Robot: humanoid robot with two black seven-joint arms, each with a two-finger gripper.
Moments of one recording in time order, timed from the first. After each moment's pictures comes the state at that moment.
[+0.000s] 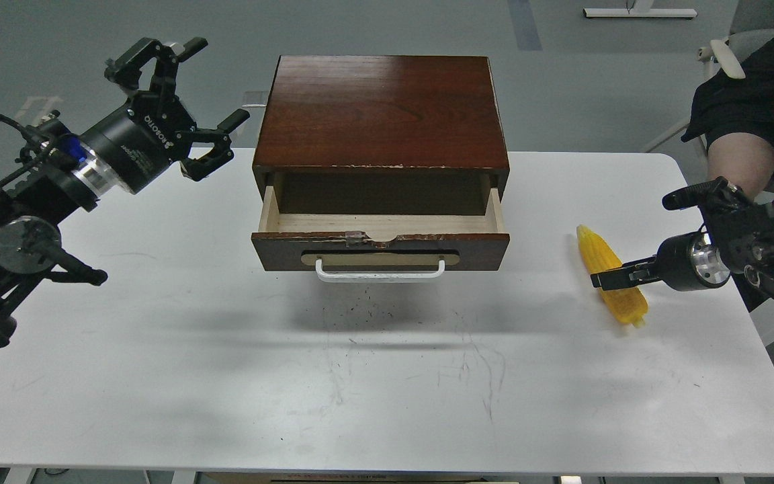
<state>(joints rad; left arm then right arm) -0.68 0.64 -0.78 -1.16 0.14 -0.49 -0.21 1.05 -0.59 -0.18 0.67 -1.51 0.42 0.49</state>
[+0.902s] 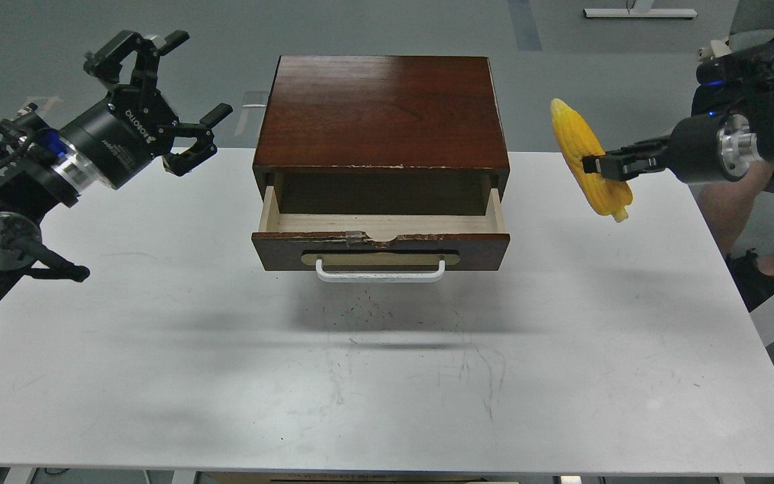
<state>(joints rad) -0.68 0.69 -0.78 -1.16 0.14 -0.49 -0.21 1.45 -0.77 -0.15 1.04 -1.45 0.42 0.49</state>
